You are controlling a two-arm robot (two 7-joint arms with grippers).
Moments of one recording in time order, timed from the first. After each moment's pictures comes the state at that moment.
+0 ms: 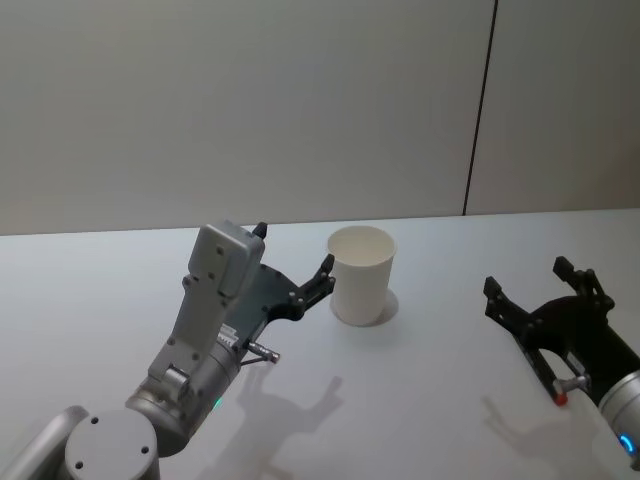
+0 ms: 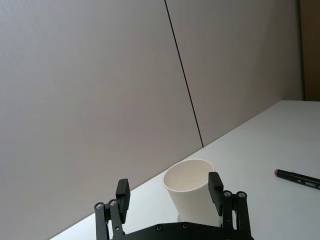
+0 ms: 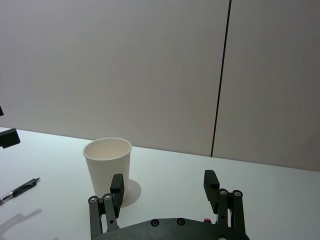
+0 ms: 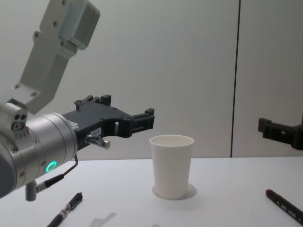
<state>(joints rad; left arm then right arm) -0.24 0.38 0.45 -1.63 -0.20 0.01 -0.01 -0.01 0.33 -0.23 -1.77 0.29 0.05 0.06</state>
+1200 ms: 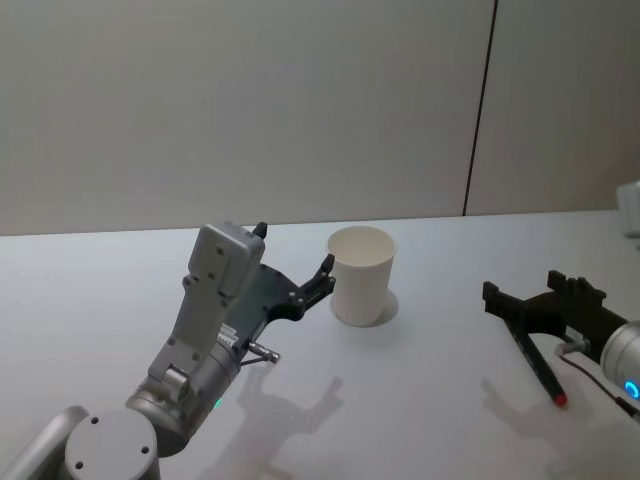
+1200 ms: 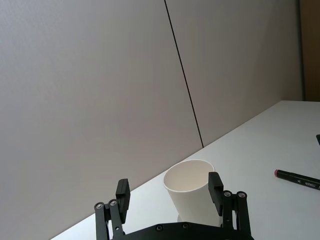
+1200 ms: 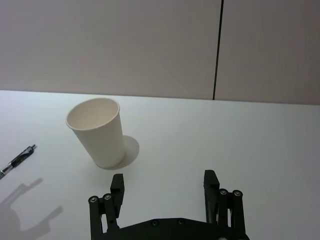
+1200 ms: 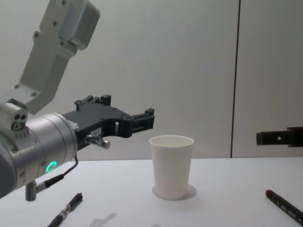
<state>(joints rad) -0.24 0.38 0.45 -1.63 -0.20 0.01 -0.01 0.13 0.31 -0.18 -1.80 0.41 0.58 0.05</state>
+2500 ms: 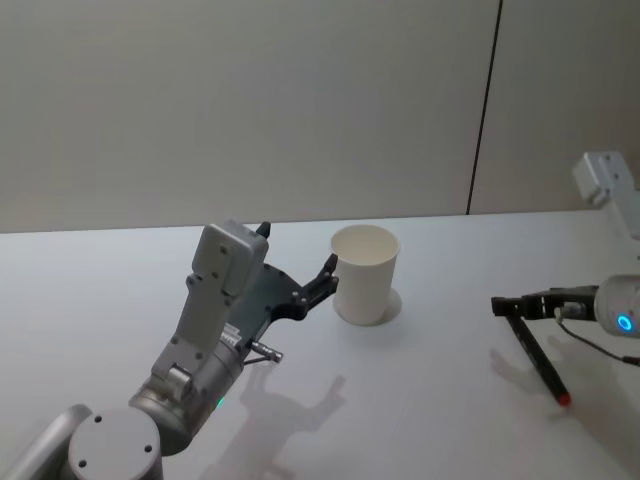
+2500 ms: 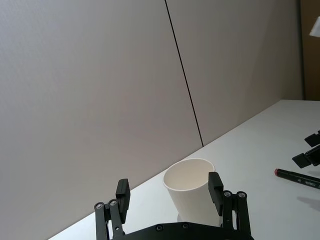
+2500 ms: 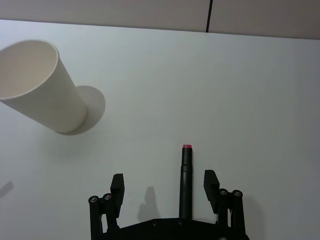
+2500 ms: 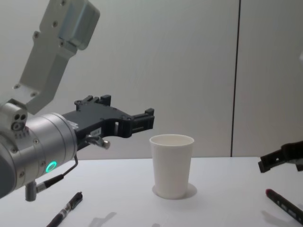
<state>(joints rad) -0.24 0.38 0.45 -1.63 -0.20 0.01 -0.01 0.46 0.27 -0.19 -1.47 0.30 0.98 0.20</state>
